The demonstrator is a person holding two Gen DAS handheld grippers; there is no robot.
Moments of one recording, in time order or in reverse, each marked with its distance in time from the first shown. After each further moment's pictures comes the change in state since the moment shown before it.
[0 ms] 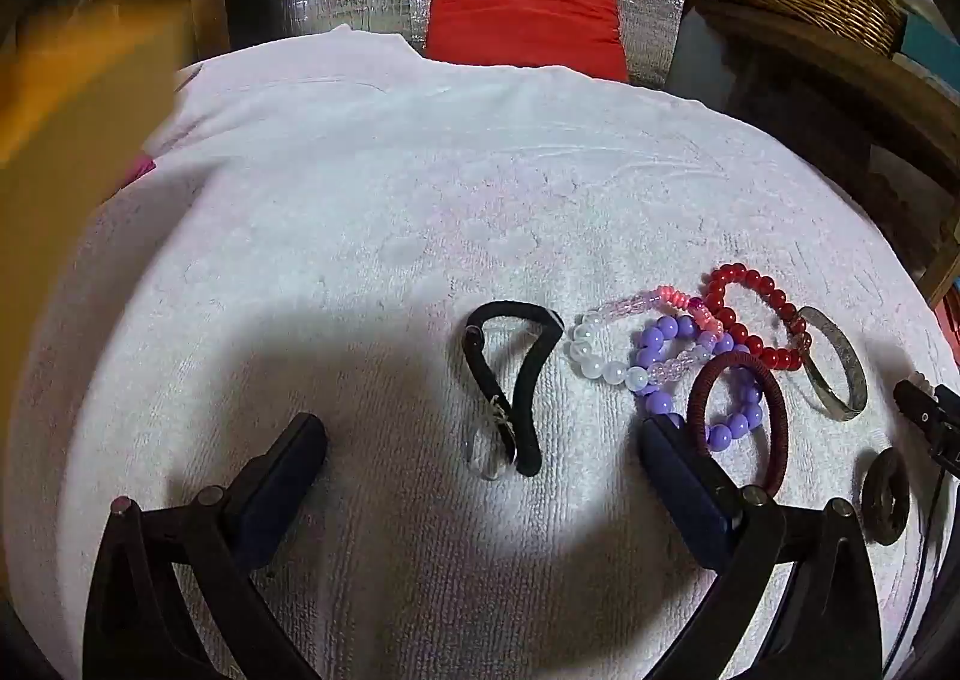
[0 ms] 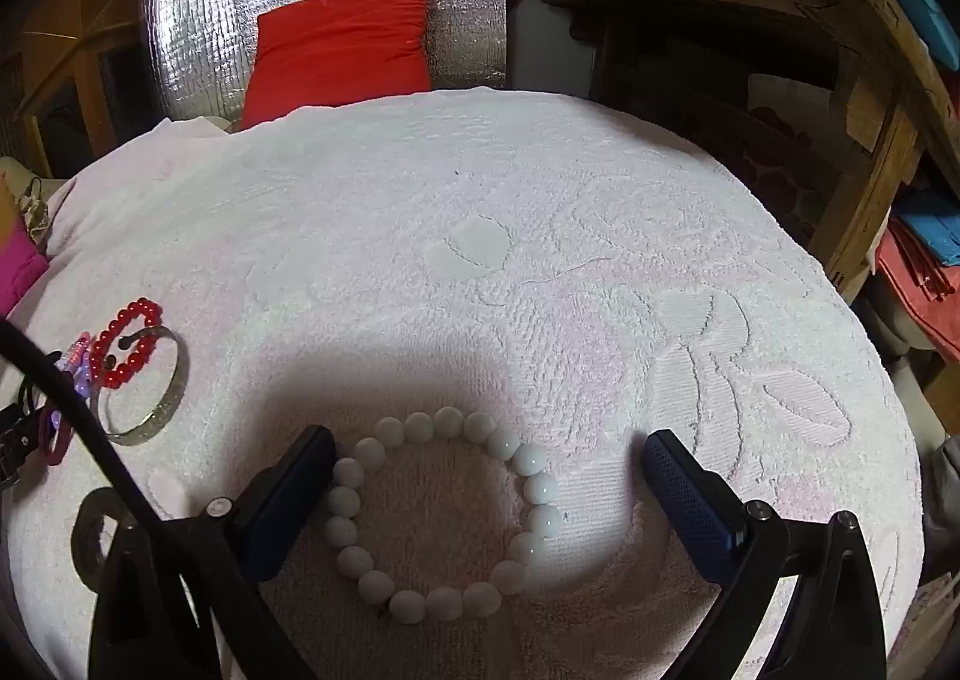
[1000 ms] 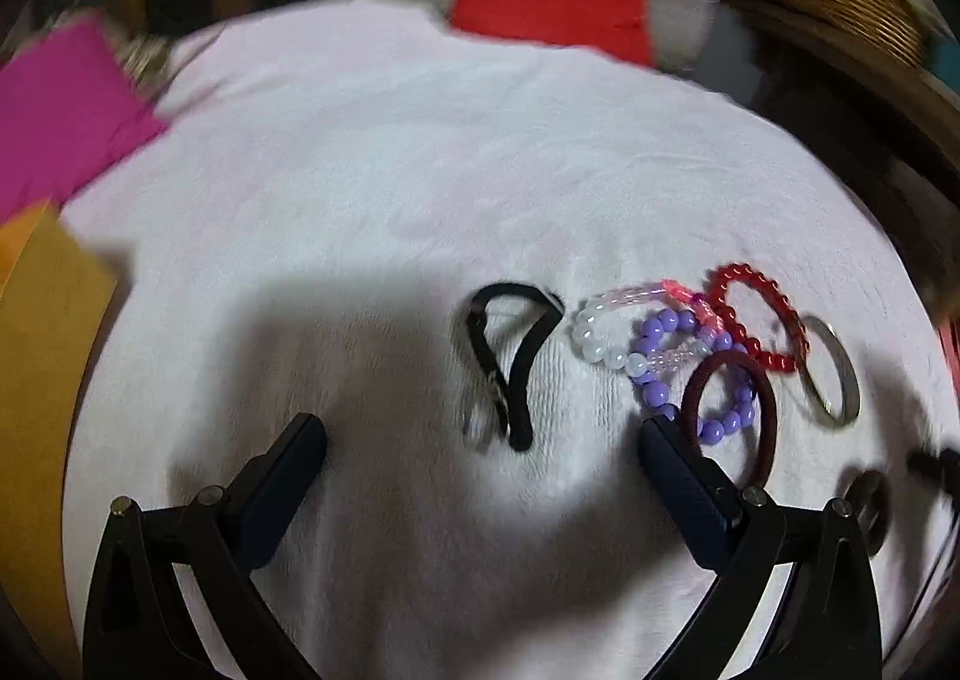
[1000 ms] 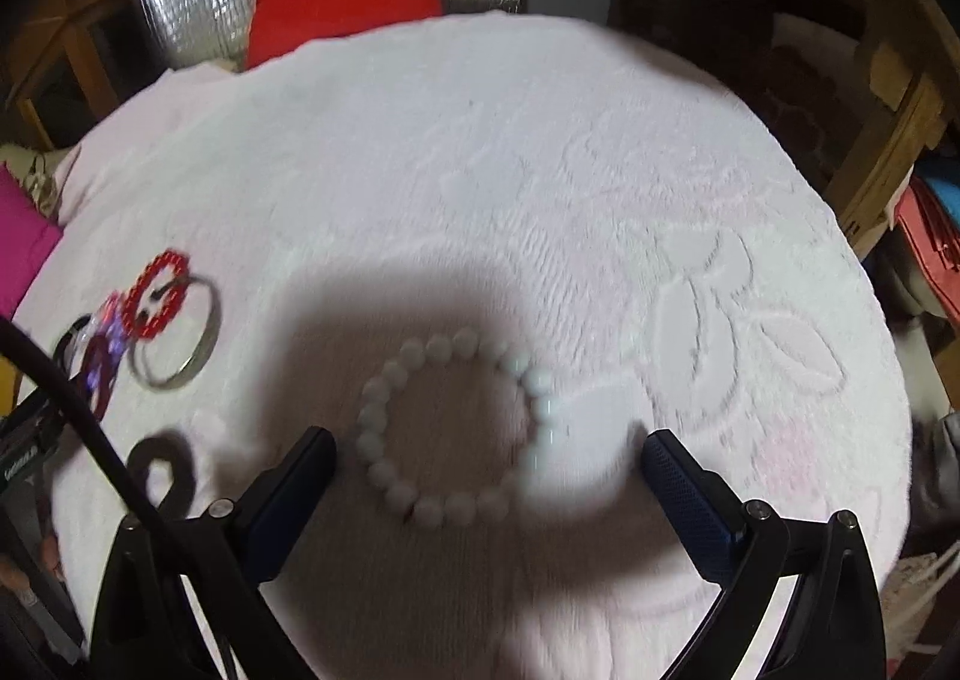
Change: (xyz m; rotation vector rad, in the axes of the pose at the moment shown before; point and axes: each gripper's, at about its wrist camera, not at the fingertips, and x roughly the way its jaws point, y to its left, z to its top) left arm -0.004 -0.010 0.008 -0.103 0.127 0.054; right arm -0.024 -0.011 -0.004 -0.001 0.230 0.065
